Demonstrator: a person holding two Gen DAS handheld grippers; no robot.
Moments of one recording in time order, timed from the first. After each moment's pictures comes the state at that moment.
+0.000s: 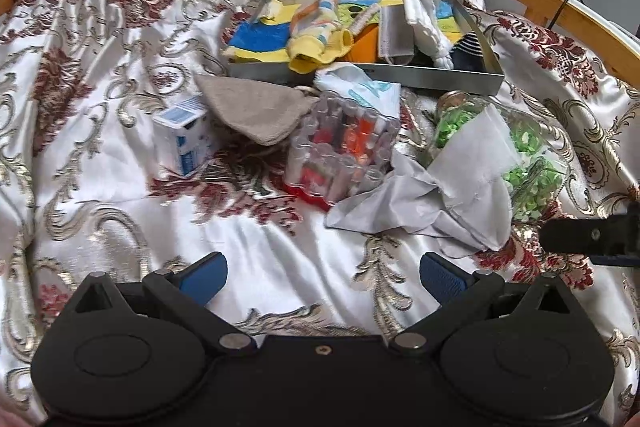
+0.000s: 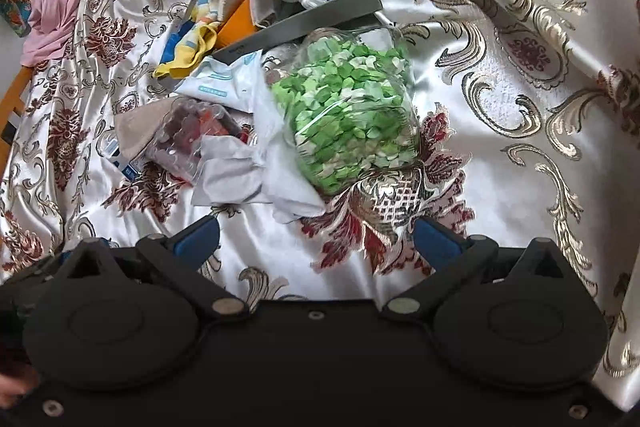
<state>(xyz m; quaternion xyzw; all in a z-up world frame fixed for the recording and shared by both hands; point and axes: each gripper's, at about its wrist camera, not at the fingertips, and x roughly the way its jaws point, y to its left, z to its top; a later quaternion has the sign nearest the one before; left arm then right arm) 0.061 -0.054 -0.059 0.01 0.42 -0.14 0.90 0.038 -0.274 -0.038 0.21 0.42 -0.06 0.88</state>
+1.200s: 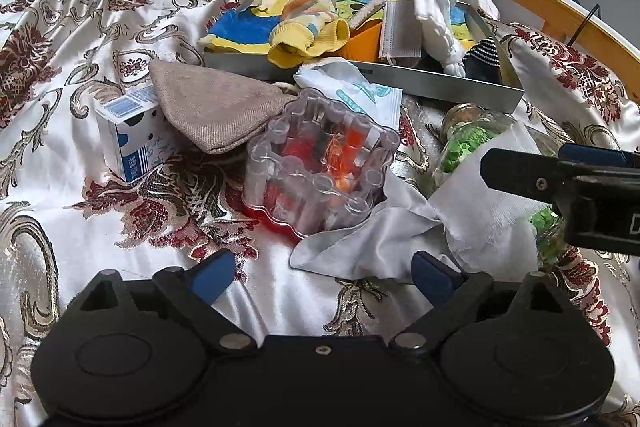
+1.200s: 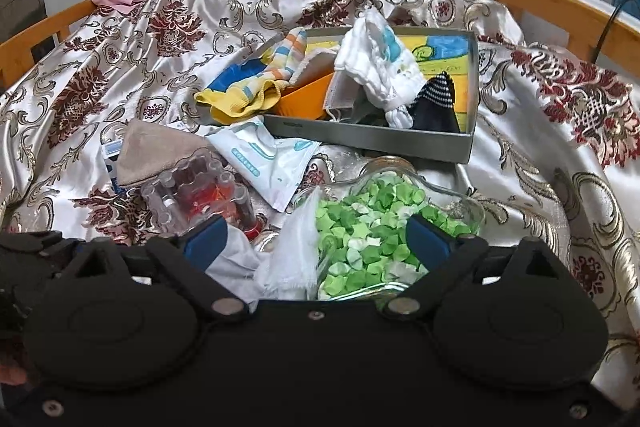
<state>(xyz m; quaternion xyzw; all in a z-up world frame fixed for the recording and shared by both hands) 0.101 -0.082 -0.094 -0.03 0.41 -0.13 0.90 0.123 -0.246 -0.034 -0.01 0.31 0.02 0.95</state>
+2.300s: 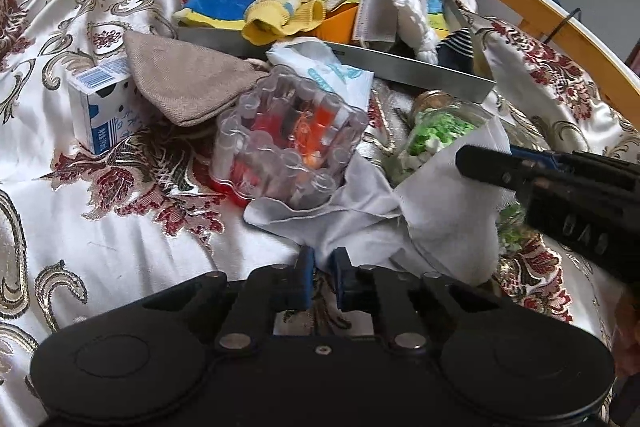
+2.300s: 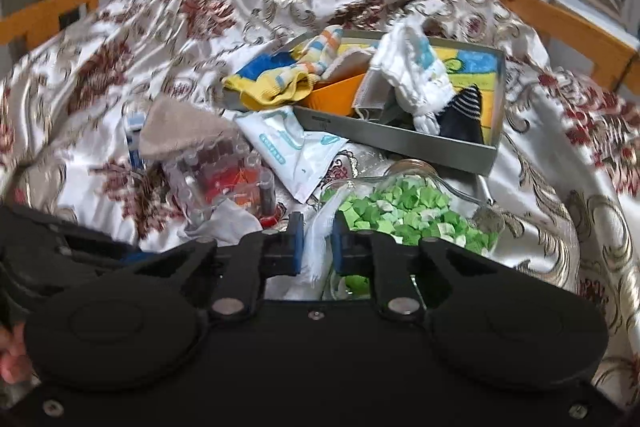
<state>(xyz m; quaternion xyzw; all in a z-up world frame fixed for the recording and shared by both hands) 0.097 -0.081 -0.094 -0.07 0.43 -0.17 0.88 0.111 -0.246 -0.035 -0.05 0.30 0.06 0.95</state>
